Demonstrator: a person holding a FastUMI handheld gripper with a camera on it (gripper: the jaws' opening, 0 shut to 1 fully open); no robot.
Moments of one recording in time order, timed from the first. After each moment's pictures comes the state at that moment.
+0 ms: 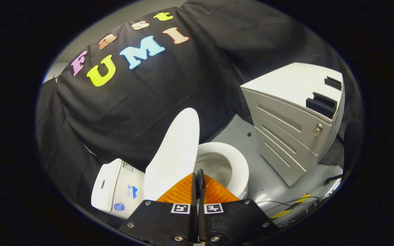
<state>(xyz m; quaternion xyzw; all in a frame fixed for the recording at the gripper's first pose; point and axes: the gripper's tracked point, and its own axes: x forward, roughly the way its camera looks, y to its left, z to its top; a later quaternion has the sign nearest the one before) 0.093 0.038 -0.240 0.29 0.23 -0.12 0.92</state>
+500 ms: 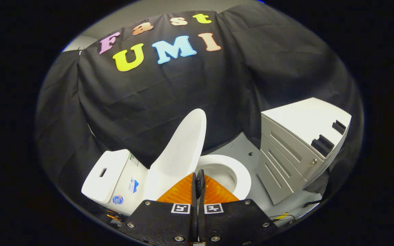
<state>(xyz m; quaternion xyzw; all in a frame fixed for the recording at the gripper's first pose) 0.100 0.079 -0.174 0.17 0.22 -0.10 0.96</state>
